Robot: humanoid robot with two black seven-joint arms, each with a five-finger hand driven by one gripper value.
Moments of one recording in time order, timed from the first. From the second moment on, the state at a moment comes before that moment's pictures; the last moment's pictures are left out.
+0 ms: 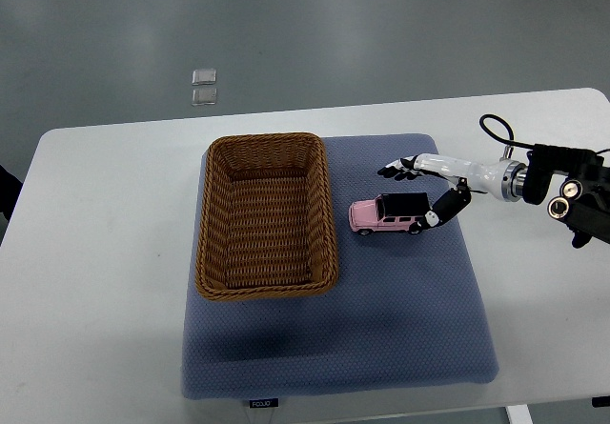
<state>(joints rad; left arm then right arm) -0.01 0.00 -0.08 -0.22 0.12 -0.05 -0.04 0.84 -0.56 0.27 1.03 -1.17 0.20 0.27</state>
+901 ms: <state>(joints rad) -0.01 0.00 -0.08 -0.22 0.12 -0.05 -0.04 0.82 -0.49 0.24 0.97 -1.23 0.14 0.28</state>
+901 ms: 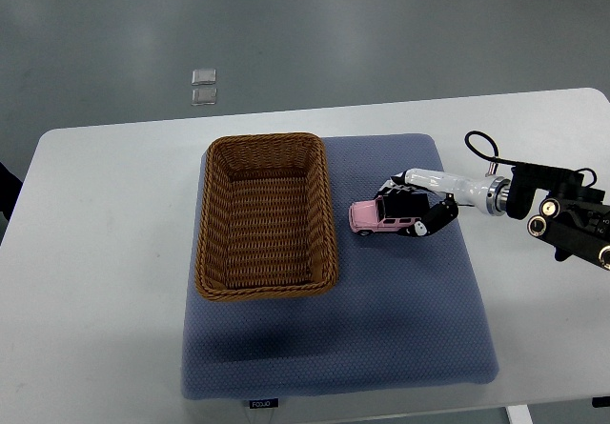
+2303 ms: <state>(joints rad) -0.02 0.00 -0.08 -0.22 0.12 -0.05 -0.04 1.16 -0.25 0.12 0.91 -1.12 0.15 0.30</state>
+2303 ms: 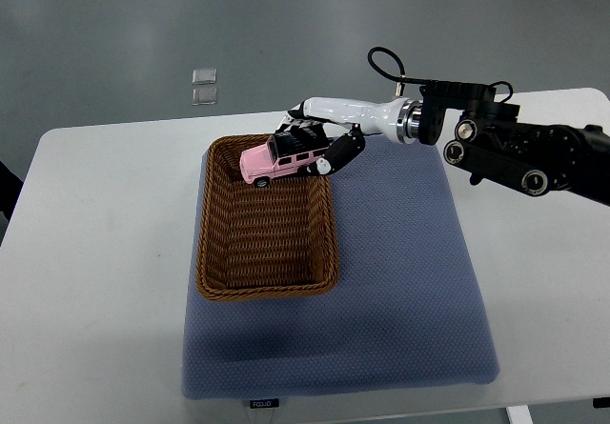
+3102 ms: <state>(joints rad) -0.02 0.00 -0.08 -0.22 0.12 -0.05 -0.04 1.07 -0.05 0.06 0.77 -1.13 0.09 0.31</state>
